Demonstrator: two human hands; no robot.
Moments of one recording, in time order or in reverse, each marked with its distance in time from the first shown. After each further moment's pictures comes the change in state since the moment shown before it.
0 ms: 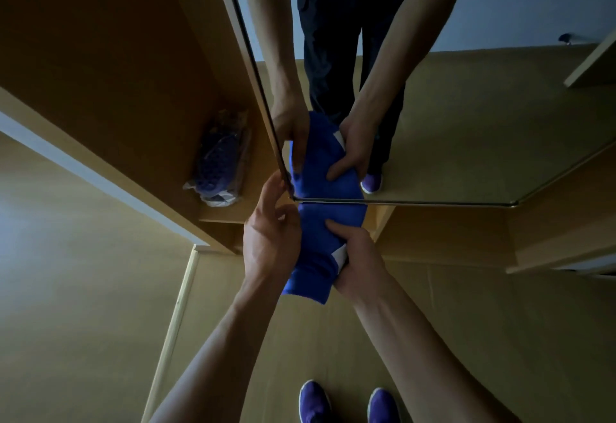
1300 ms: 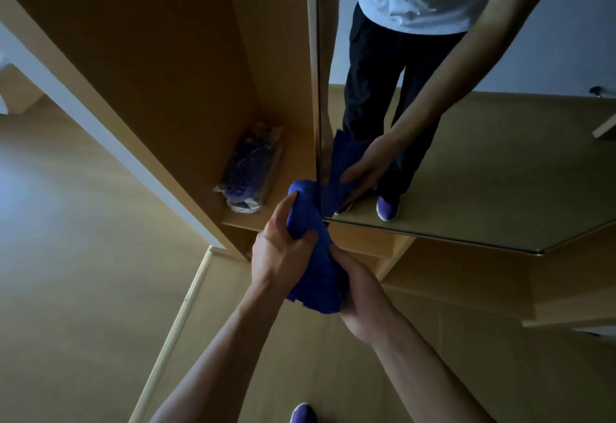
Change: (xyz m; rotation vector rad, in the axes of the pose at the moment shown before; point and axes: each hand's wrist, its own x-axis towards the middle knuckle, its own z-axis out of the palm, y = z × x) left_hand 0.001 -0.003 -0.030 0.100 -0.044 -0.155; right_hand -0.015 0.014 0.010 -0.448 -0.111 0.060
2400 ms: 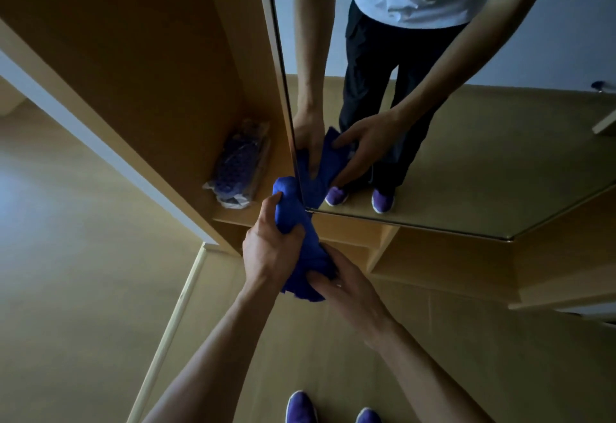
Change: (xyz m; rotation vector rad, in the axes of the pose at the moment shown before) left_hand -0.010 0.006 0.017 0.041 0.084 -0.038; right_hand -0.036 -0.001 -0.020 -0.689 0.004 -0.265
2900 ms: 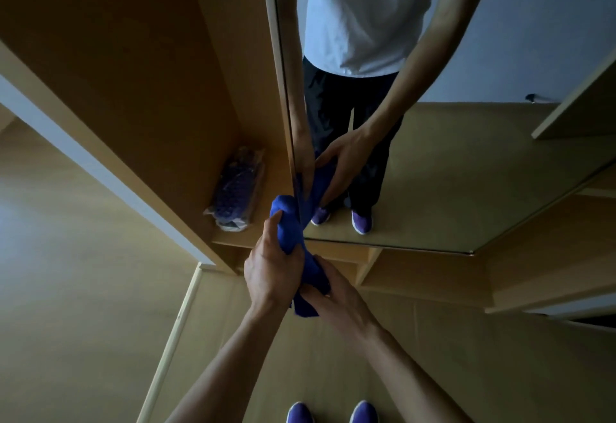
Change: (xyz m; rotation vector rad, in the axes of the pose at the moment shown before) left_hand -0.019 0.038 -0.038 0.101 0.051 0.091; right_hand -0.023 -0.065 0.010 -0.011 0.028 0.026
